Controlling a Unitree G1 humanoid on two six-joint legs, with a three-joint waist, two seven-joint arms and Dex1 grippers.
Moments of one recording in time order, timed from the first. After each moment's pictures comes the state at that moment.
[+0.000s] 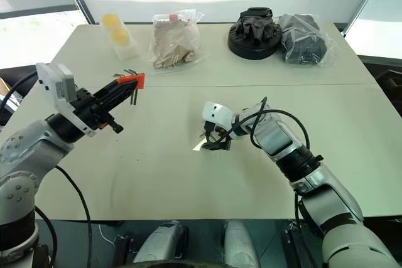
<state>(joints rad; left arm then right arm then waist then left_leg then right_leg) -0.24 0.59 0.33 -0.67 -0.90 0.74 -0.34 -0.75 -0.54 0.49 0.09 -0.02 0.59 1.00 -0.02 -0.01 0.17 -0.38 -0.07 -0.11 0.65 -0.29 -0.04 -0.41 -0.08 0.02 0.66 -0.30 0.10</state>
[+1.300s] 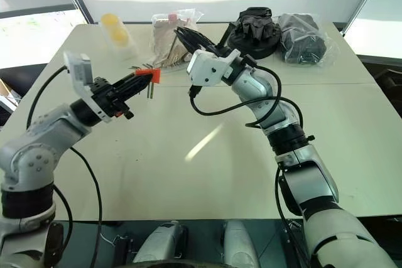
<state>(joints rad) -0.47 0.55 0.20 -0.33 -0.93 0.73 -0.49 -0.95 -0.39 0.25 0.35 -0.30 -0.63 0.29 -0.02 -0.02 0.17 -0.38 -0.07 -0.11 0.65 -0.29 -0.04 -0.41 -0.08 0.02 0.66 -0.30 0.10</state>
